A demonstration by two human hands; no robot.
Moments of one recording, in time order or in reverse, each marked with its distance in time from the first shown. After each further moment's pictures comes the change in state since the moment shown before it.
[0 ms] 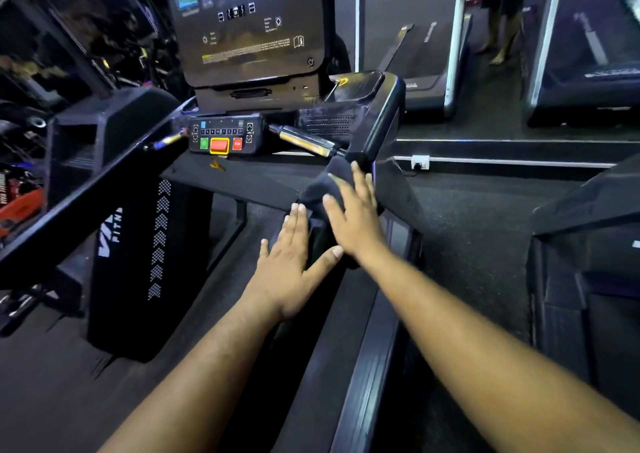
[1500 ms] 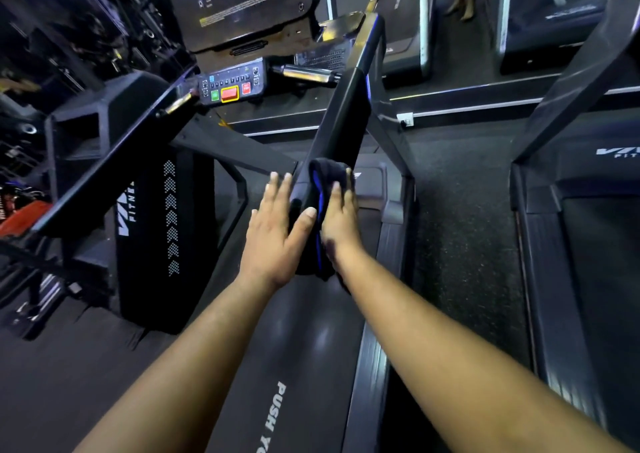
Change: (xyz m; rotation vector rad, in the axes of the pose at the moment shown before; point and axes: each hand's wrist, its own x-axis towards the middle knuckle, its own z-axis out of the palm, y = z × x) left_hand -0.192 -0.064 0.011 -0.196 0.229 0.147; right_hand -0.241 -0.091 0.071 0.614 0.249 0.405
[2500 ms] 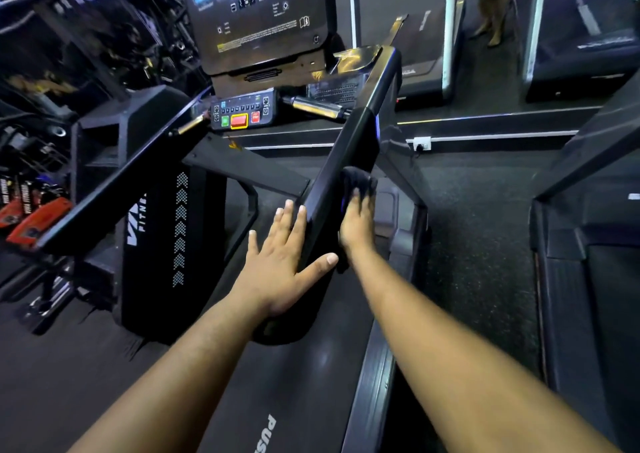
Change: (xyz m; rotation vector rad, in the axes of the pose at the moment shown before) left_hand 0.052 0.029 -0.001 0.398 -0.315 -0.096; right_hand 0.119 0.004 -0.010 0.015 -0.004 0.060
